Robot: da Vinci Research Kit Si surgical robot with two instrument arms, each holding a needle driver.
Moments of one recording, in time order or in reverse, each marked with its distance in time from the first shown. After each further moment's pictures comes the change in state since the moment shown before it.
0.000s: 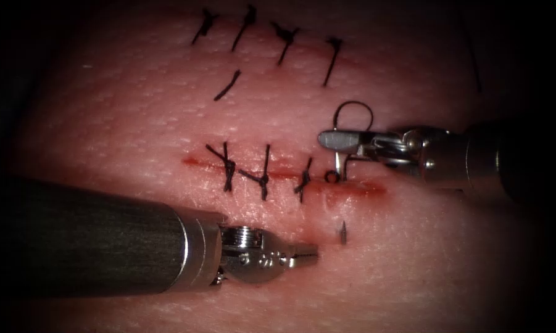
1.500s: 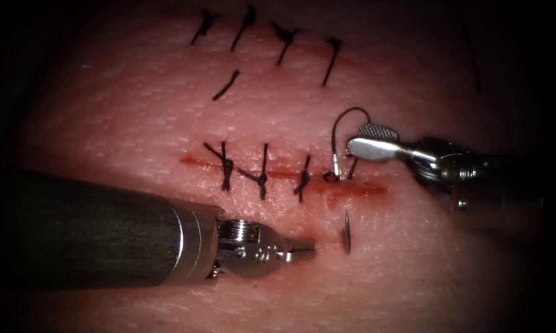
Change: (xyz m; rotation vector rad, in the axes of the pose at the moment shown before) right arm 0.002 0.001 -0.006 0.147 0.205 -0.283; left arm 0.001 -0.001 0.000 -0.003 0.017 0.032
